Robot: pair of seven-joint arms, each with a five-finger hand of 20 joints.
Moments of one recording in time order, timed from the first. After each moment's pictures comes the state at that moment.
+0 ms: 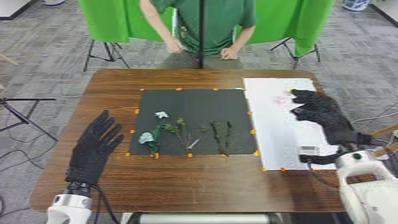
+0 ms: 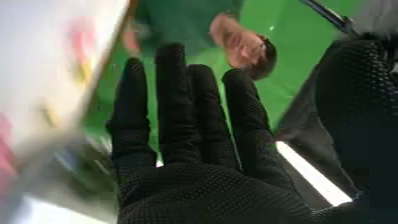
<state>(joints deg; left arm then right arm) 127.1 -72.2 -97.8 -117.5 45.3 -5.8 12.2 -114.7 -54.1 96.7 -117.2 -90.5 9.6 -0.6</state>
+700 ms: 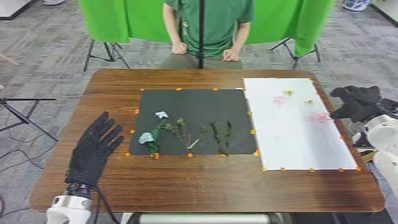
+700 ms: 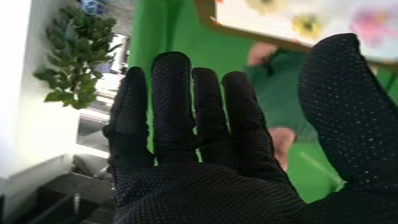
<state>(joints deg) 127.6 -71.7 -97.8 -117.4 45.0 -5.6 12.4 -100.7 -38.7 94.0 -103.7 -142.1 -14.2 12.9</state>
